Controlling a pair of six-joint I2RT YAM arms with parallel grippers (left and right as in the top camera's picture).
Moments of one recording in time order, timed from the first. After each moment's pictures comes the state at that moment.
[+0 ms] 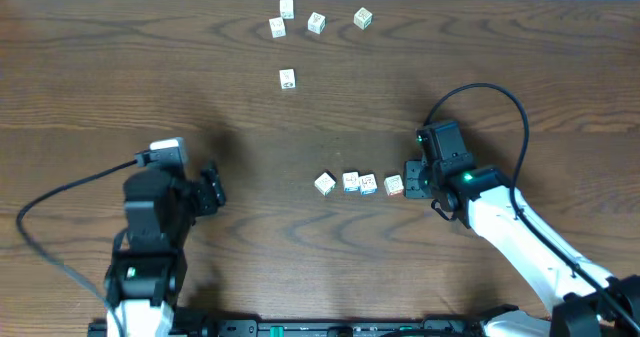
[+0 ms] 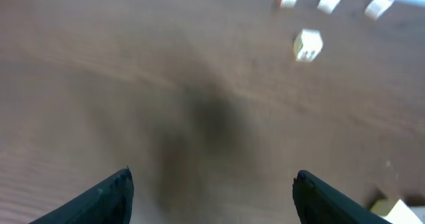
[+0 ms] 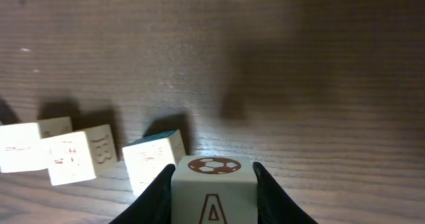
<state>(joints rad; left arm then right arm) 0.00 0.78 0.50 -0.38 0.03 -0.21 0.36 1.43 0.78 -0.49 0.05 0.36</state>
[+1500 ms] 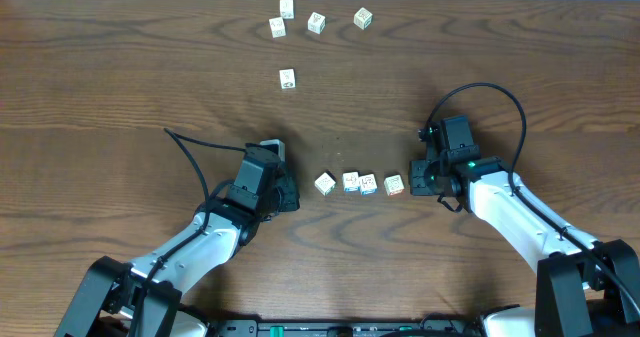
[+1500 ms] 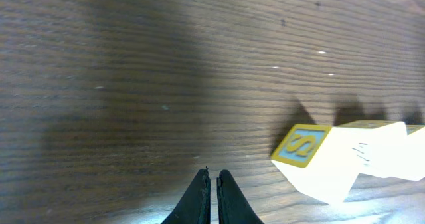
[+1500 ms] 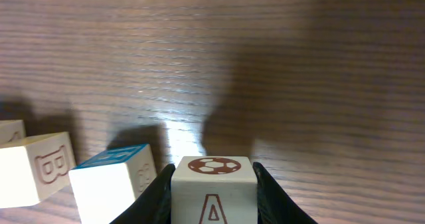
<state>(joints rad) -0.44 1.46 0.50 0.05 0.15 -0.56 0.26 1.55 0.78 -0.43 -0.05 0.24</state>
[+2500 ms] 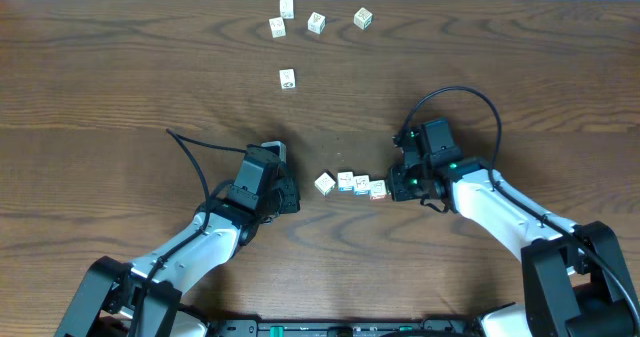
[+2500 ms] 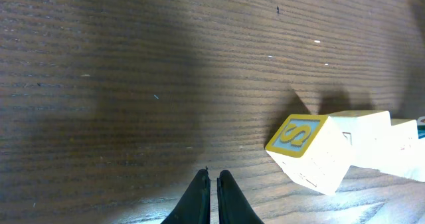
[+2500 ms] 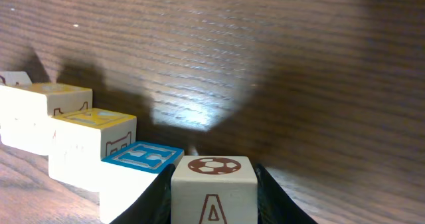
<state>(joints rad) -0.44 1.46 0.50 0.03 0.18 -0.56 0.35 1.61 0.78 -0.37 -0.20 0.22</state>
